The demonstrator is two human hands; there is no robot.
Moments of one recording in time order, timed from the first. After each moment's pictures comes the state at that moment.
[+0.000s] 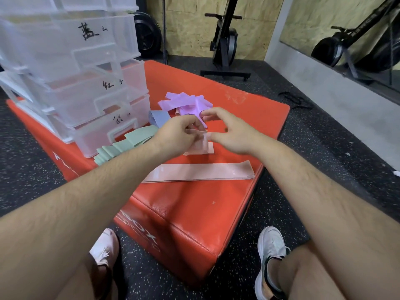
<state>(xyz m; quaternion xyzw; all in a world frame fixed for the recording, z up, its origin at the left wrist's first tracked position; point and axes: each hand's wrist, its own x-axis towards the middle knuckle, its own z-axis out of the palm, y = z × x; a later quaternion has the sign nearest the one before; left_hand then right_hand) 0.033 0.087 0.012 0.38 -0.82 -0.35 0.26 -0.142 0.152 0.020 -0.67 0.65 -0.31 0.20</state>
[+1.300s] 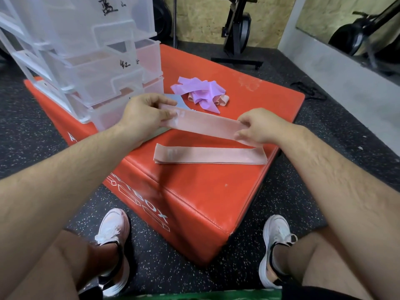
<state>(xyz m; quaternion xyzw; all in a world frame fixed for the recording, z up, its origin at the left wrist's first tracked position) 0.113 0.061 0.001 0.42 -0.64 -0.49 0.41 -0.164 0.162 0.018 -0.66 0.75 -0.03 0.07</state>
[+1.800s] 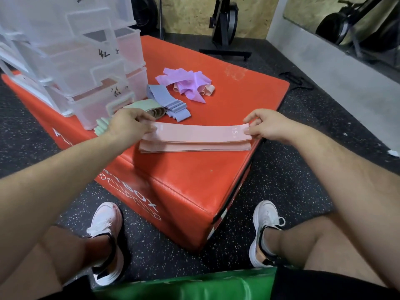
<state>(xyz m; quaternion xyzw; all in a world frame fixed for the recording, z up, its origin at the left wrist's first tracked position) 0.121 0.075 -0.037 0.52 -0.74 -0.31 0.30 -0.217 0.212 -0.010 -0.50 0.78 -0.24 0.29</state>
